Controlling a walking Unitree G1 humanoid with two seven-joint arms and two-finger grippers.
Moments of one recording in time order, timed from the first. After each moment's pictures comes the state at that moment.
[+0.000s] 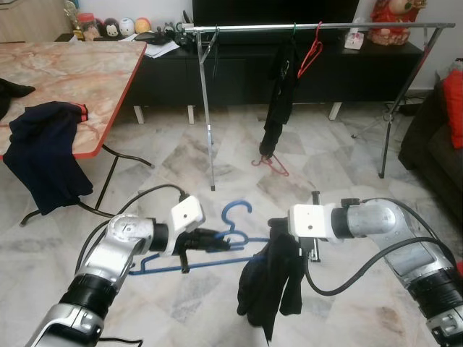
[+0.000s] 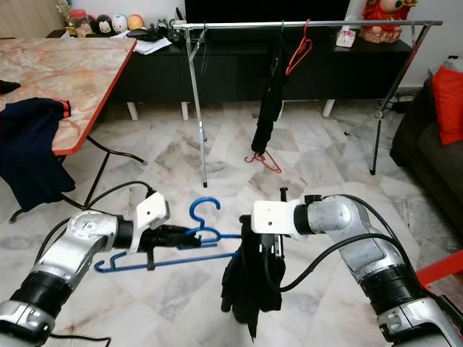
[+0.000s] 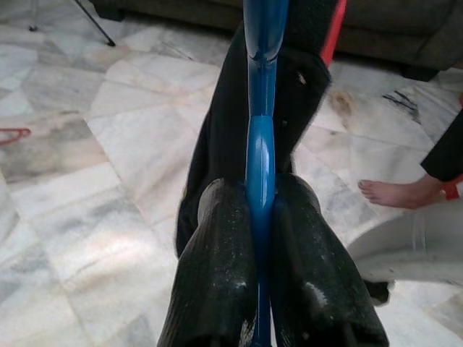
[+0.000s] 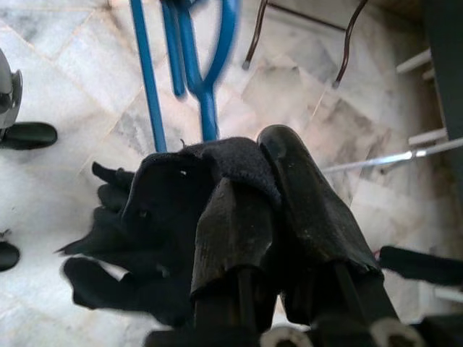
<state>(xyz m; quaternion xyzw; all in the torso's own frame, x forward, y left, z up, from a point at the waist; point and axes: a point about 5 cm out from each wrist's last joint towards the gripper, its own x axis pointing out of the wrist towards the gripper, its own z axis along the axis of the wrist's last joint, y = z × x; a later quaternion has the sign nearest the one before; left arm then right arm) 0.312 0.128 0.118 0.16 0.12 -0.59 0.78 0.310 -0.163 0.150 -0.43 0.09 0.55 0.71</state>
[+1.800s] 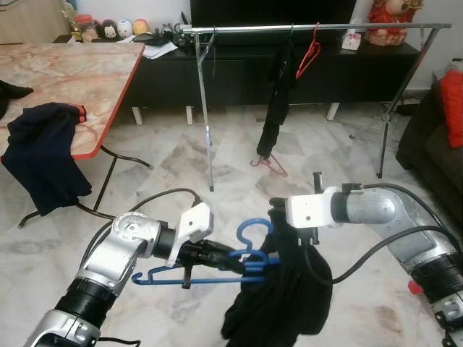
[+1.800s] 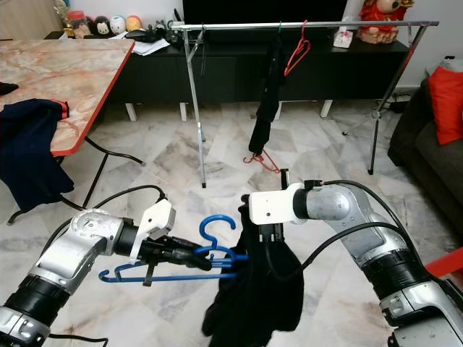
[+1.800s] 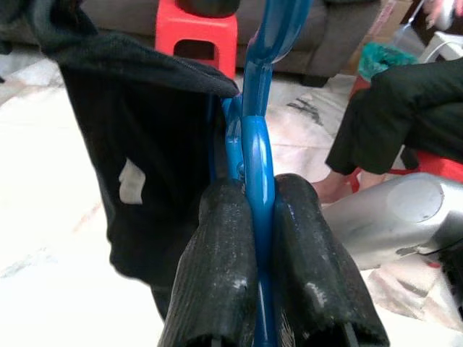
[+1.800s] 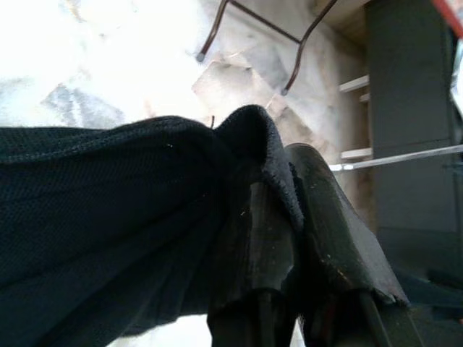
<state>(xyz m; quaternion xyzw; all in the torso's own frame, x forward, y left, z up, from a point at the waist) 0.287 0.114 0.134 0.13 0.12 -0.70 0.69 0.330 -0.164 0.169 -0.53 0.02 0.48 0.70</state>
